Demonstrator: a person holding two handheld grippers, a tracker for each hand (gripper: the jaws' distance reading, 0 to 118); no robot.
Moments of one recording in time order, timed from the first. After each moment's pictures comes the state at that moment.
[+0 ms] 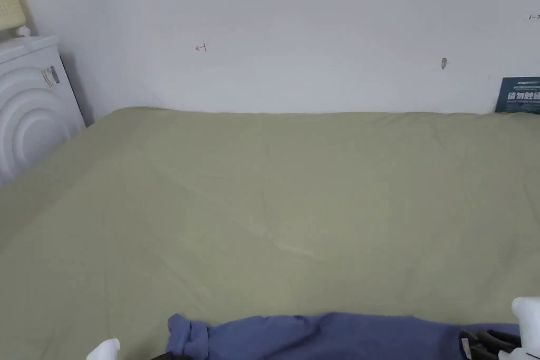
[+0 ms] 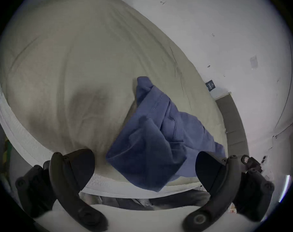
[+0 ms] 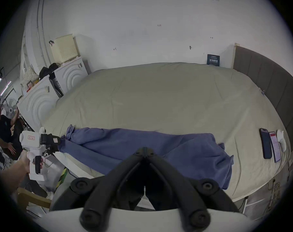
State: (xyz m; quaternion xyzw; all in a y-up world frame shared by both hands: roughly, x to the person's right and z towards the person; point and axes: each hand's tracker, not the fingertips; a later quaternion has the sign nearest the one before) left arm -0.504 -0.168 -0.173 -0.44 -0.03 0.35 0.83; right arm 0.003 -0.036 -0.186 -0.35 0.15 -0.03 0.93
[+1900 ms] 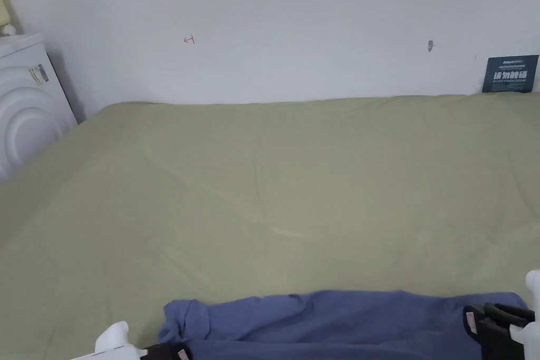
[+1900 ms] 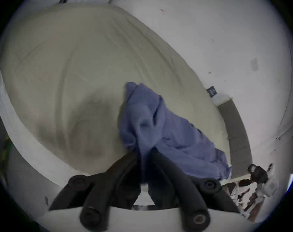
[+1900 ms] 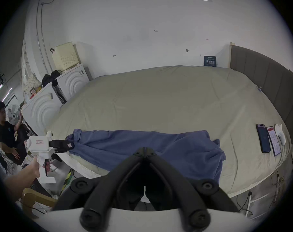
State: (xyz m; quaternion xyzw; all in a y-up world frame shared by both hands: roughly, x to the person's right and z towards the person) left arm -0.487 -0.167 -0.174 -0.40 -0.02 0.35 0.85; right arm 0.017 -0.019 -0.158 -0.33 0.15 -0.06 0.93
